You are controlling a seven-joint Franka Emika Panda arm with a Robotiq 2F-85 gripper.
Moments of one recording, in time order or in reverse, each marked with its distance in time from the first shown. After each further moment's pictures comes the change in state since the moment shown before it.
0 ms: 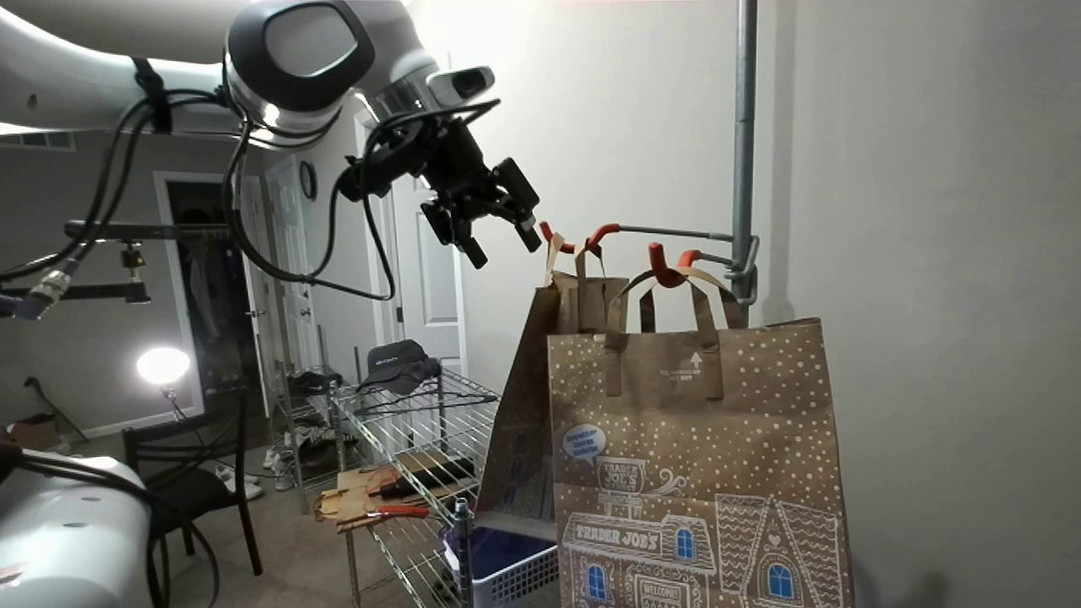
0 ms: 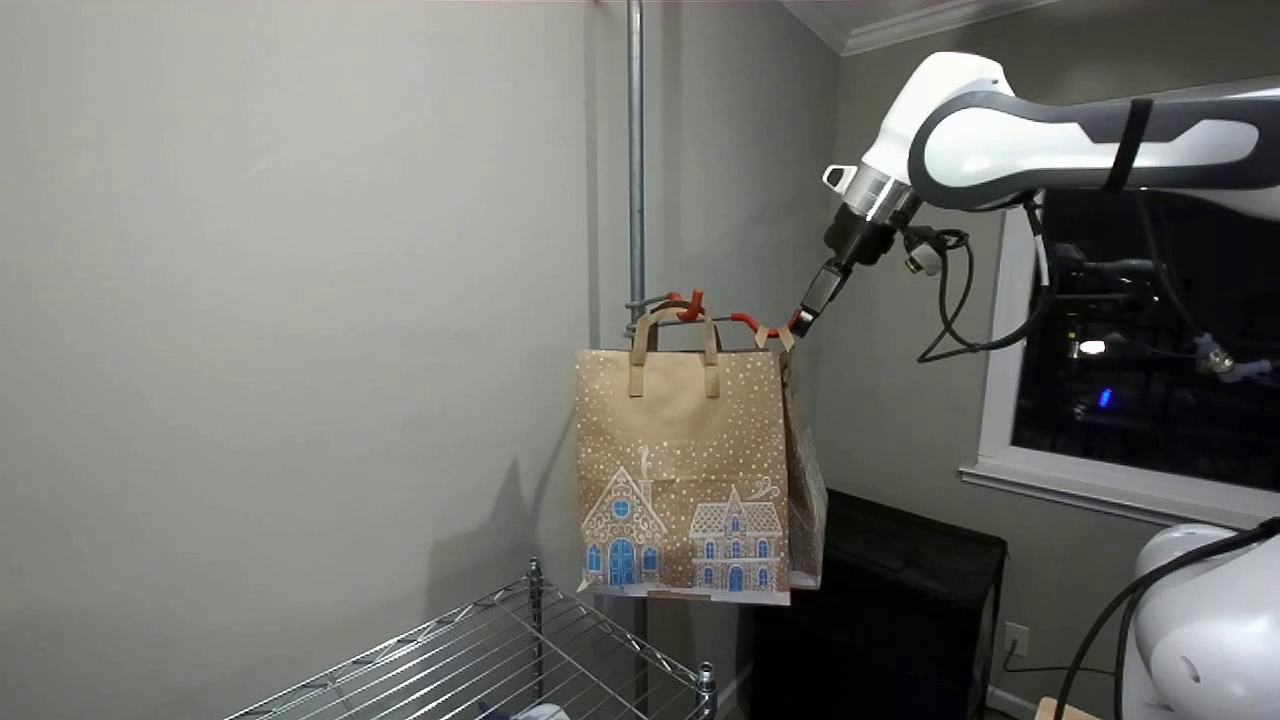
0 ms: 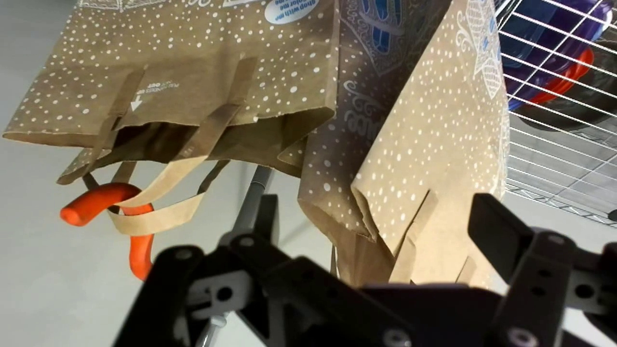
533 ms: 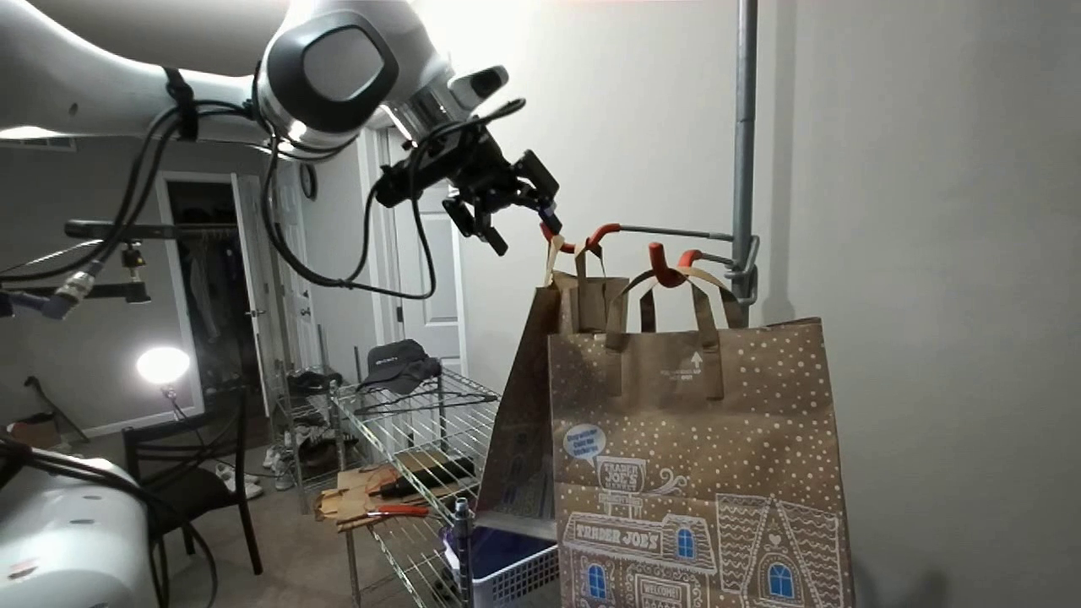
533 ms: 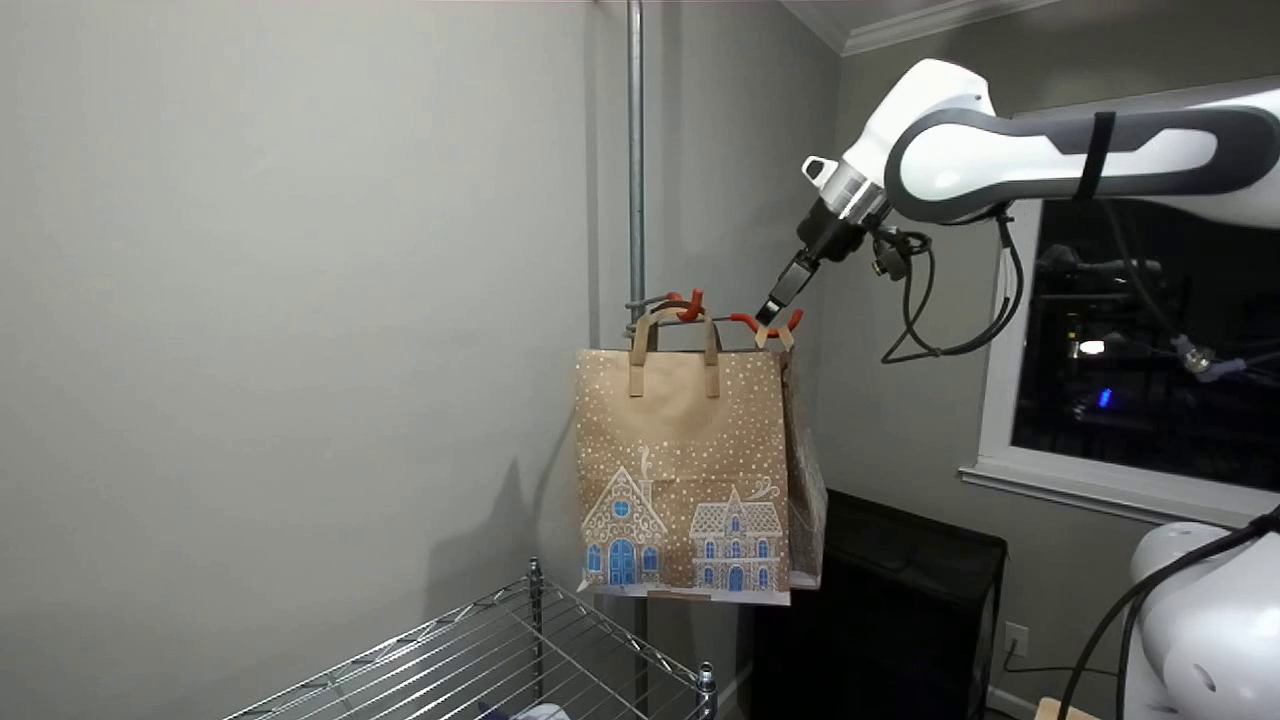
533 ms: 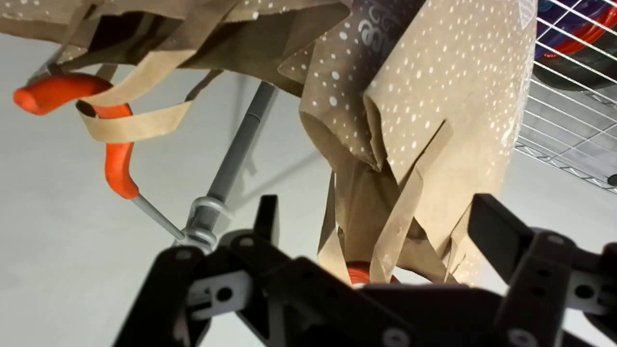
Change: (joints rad) arm 0.065 0.060 -0.029 0.000 0.006 0.196 -0.056
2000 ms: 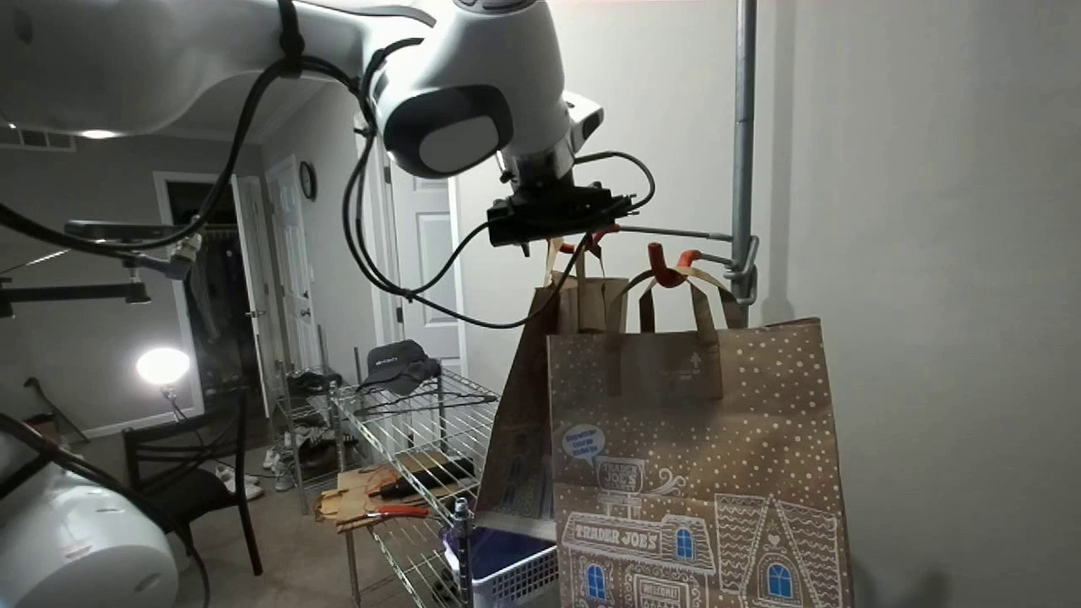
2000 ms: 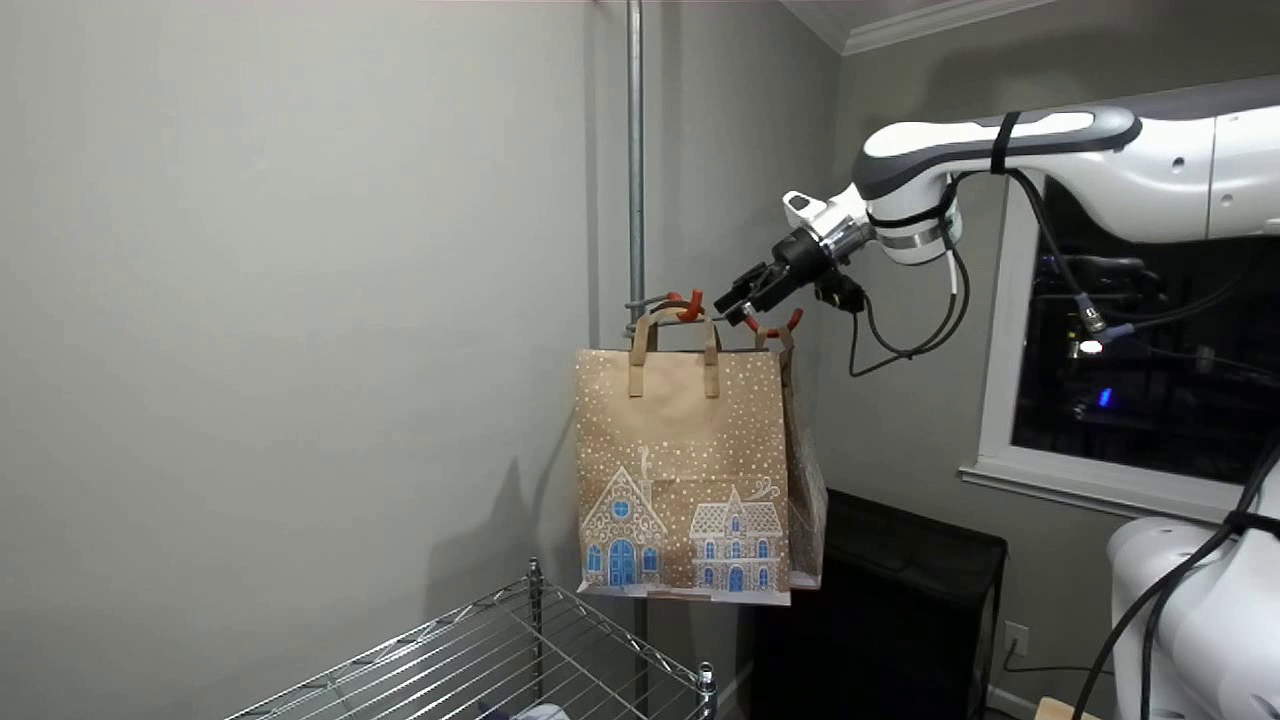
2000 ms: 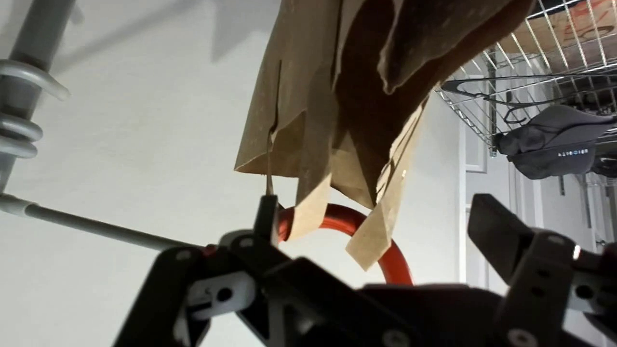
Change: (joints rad) arm 0.247 0.181 -0.356 0.105 0.649 0.017 -0.836
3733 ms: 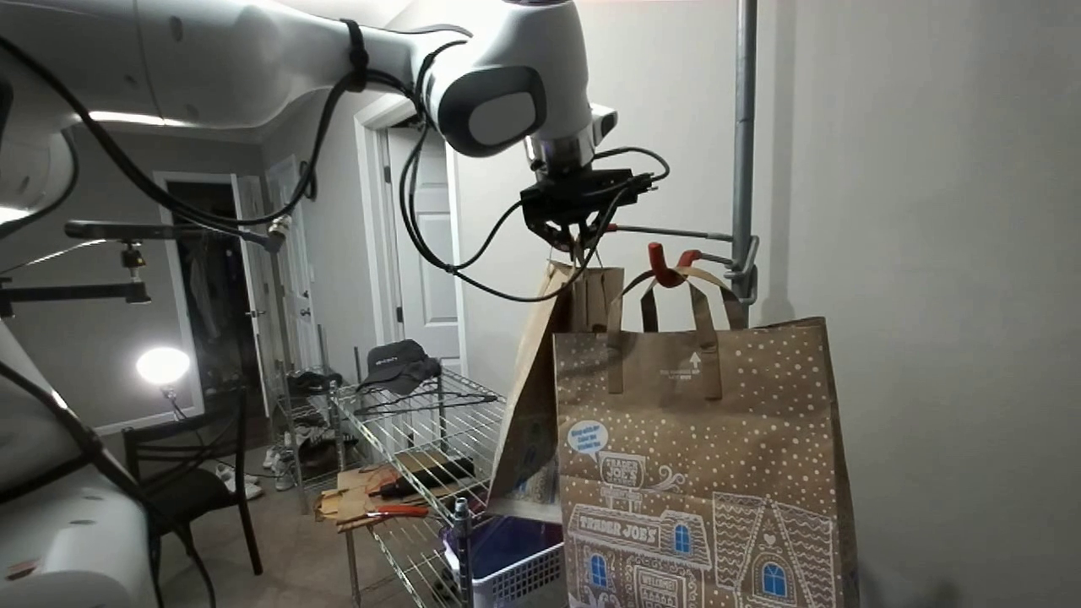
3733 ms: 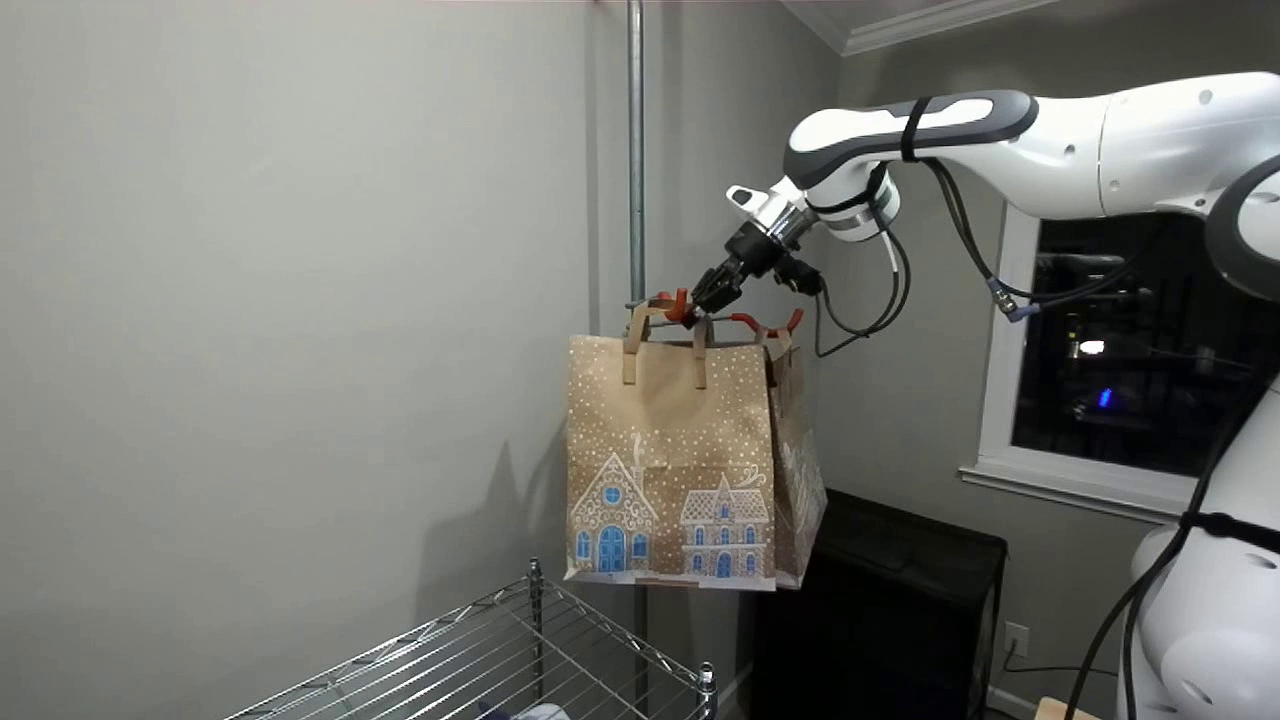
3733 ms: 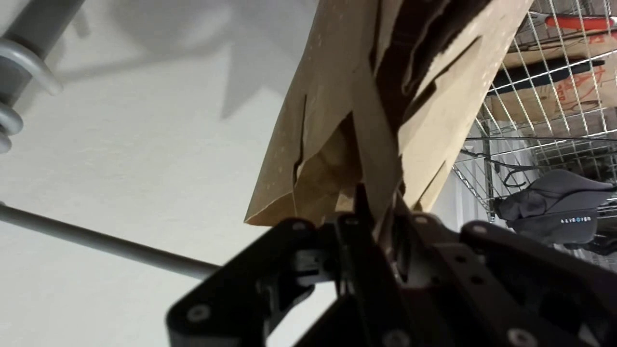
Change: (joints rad) arm -0.258 0.251 0.249 0.242 -0.015 -0.142 -0.004
